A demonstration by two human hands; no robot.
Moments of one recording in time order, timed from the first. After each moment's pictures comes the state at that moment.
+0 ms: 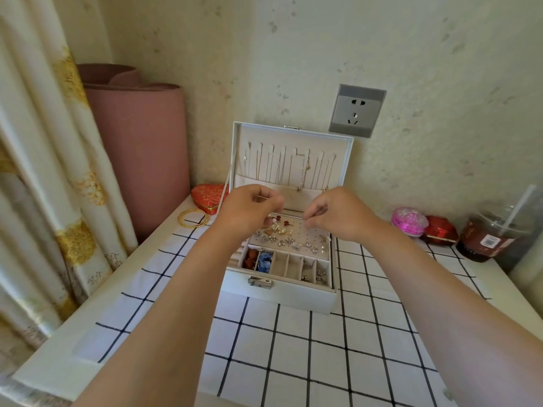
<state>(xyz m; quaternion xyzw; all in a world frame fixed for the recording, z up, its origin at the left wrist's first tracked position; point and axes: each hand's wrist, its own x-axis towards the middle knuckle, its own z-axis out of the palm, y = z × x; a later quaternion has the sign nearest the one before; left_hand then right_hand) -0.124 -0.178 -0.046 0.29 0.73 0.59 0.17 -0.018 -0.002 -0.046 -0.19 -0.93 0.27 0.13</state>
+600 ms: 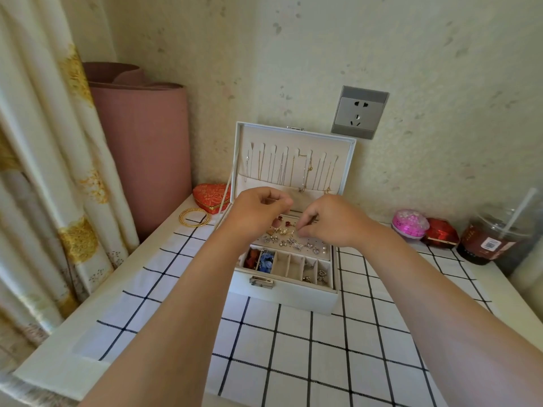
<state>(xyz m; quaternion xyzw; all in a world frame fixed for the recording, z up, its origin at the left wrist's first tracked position) -0.117 -0.173 -0.047 0.30 0.72 0.60 0.20 -0.022 -0.016 -0.045 -0.16 -0.96 0.21 0.06</state>
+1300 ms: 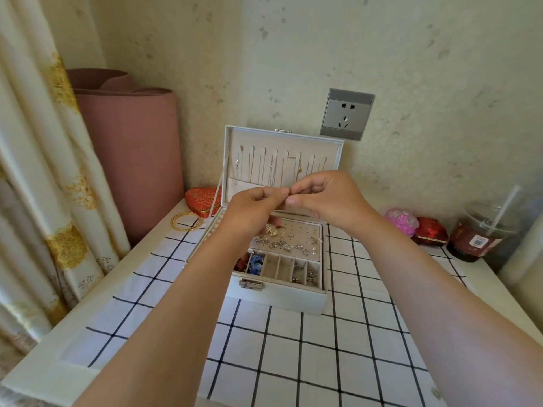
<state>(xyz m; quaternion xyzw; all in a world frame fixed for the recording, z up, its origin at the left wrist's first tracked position) -0.099 -0.168 -0.033 0.24 0.69 0.64 0.24 -0.011 -0.020 -0.019 -0.12 -0.84 0.48 0.24</state>
